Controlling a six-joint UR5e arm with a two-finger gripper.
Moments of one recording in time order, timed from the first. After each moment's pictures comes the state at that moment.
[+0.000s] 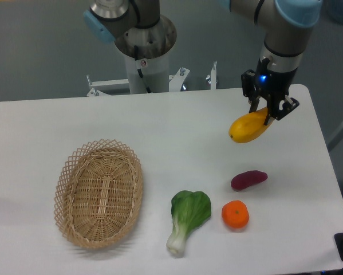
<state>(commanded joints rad) 2.74 -1.75 -1.53 -1.34 1.49 1.63</state>
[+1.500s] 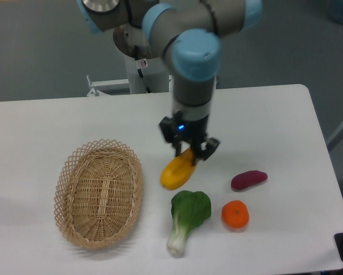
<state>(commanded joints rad) 2.29 -1.85 -1.63 -1.07 1.50 0.81</state>
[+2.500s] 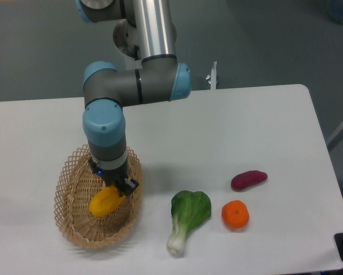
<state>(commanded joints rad) 2.11 -1.99 -1.67 -1.01 1.50 0.78</state>
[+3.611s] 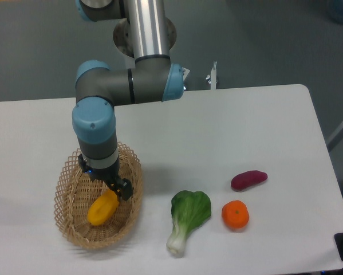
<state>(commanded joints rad) 2.16 -1.91 -1.60 -1.00 1.50 0.78</state>
